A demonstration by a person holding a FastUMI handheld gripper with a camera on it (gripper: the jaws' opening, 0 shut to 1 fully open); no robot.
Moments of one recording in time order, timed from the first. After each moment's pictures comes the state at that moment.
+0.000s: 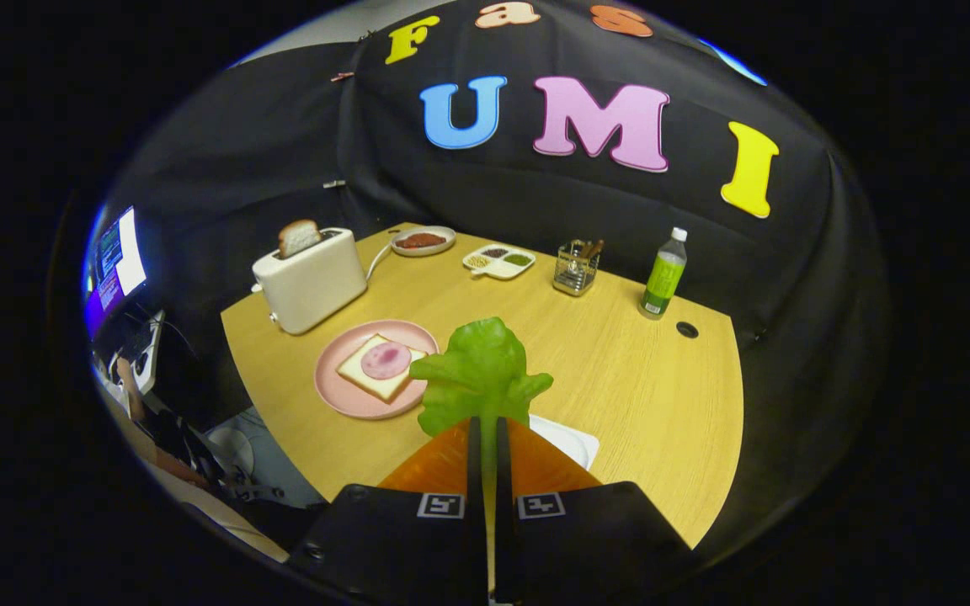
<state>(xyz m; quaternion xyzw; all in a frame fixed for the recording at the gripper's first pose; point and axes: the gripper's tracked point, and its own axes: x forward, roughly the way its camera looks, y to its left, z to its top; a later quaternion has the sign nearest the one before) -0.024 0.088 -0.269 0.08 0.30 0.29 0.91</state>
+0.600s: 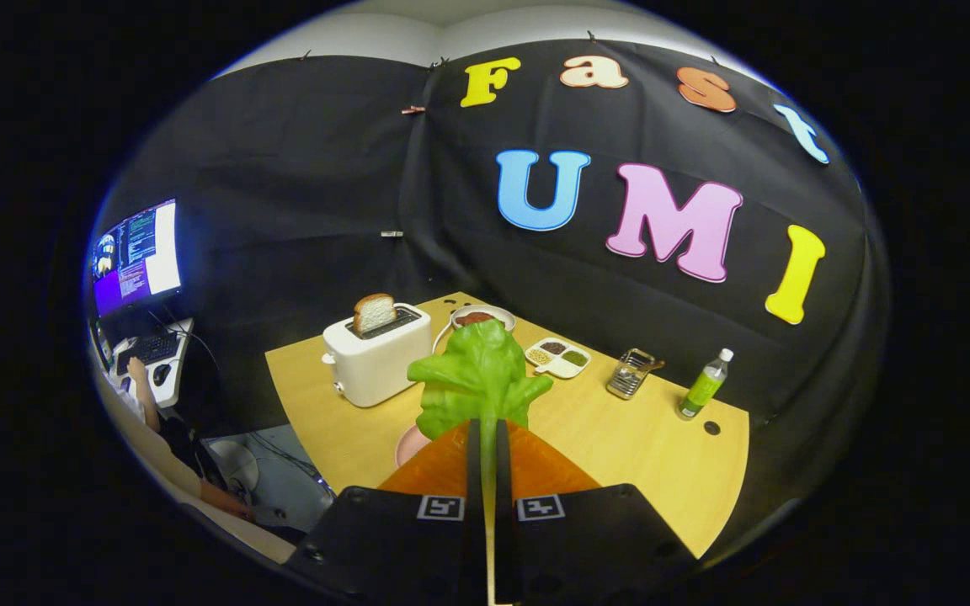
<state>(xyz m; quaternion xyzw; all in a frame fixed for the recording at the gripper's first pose) -0.018 0.198 -0.144 0.05 0.22 0.34 0.91</state>
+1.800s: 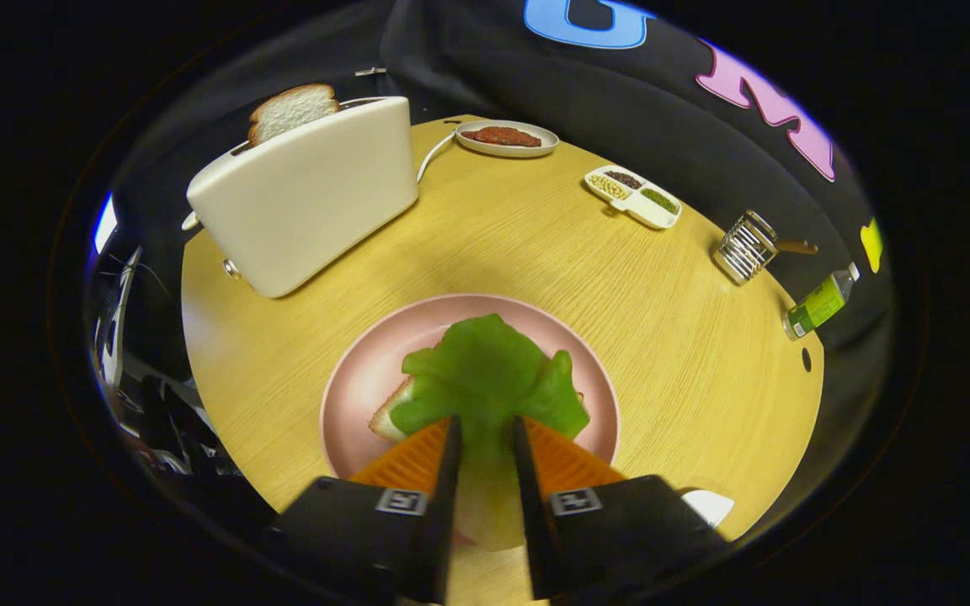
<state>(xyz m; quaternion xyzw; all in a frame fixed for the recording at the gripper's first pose) 0.027 0.339 -0.377 -0.04 0.48 0.34 0.81</state>
